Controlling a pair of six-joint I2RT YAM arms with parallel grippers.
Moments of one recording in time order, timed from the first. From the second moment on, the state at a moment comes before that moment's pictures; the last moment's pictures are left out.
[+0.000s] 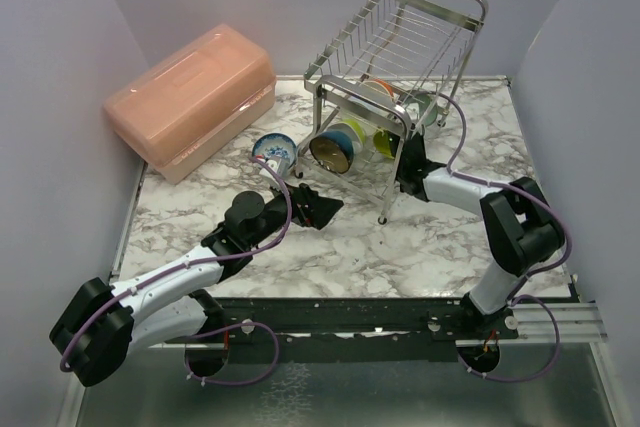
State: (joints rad) left arm -0.75 1.01 0.42 0.53 0.10 -0.63; right arm 0.49 1.71 0.95 0.24 0.70 -0.02
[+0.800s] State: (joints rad) left arm -0.75 0.95 0.42 0.51 0.07 -0.61; right arm 0.50 1.50 0.80 0.17 0.62 0.20
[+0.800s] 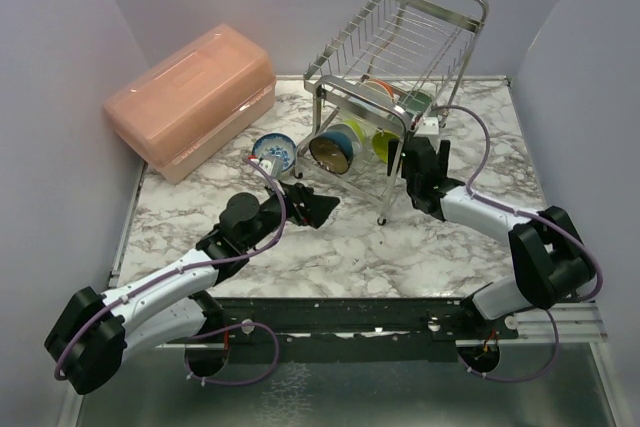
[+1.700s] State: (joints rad) left arm -0.56 1.01 0.48 0.20 -0.03 -0.67; right arm 0.31 1.29 0.63 0.17 0.40 0.38
